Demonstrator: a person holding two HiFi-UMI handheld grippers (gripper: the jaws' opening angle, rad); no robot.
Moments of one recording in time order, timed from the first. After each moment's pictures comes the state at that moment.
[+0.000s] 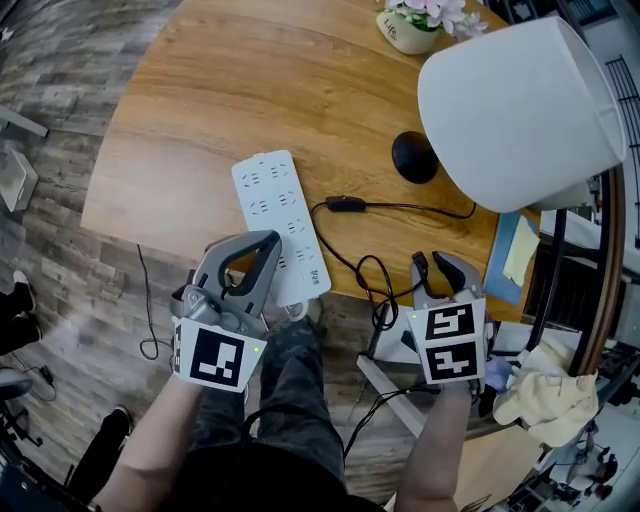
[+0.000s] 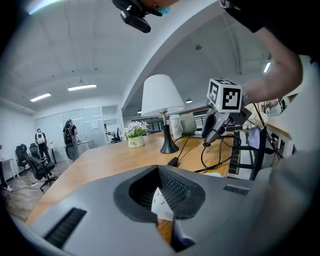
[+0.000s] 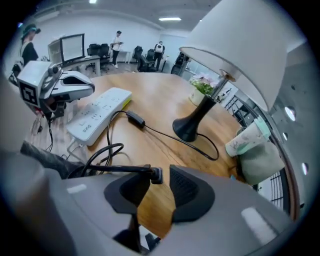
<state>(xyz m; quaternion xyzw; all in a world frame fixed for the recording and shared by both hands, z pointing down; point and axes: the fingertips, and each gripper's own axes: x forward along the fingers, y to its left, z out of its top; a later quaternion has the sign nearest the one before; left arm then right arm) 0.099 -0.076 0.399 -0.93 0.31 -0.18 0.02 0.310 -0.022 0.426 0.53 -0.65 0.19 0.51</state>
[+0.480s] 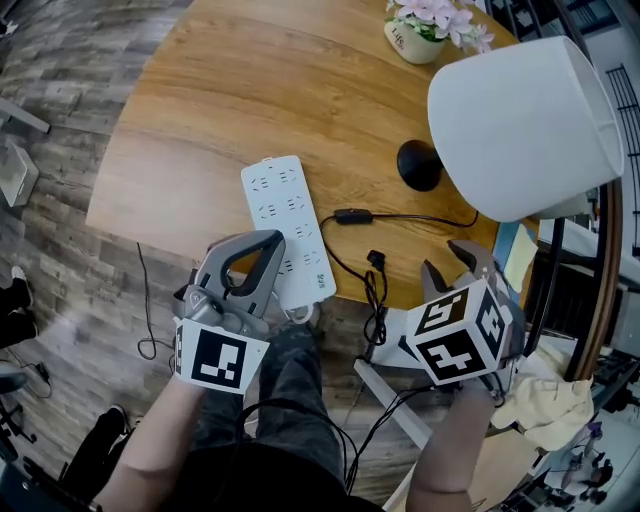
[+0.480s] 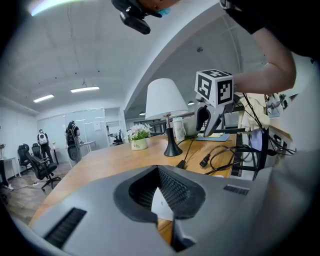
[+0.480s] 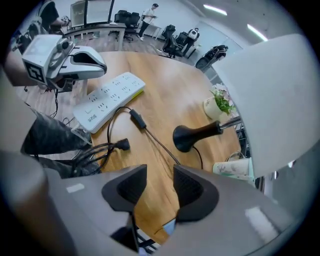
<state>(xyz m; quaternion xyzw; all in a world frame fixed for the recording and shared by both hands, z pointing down) 0.092 -0.082 0.388 -0.93 0.33 -0.16 0.02 0.302 -0.041 0.391 0.43 -0.61 0.12 0.66</state>
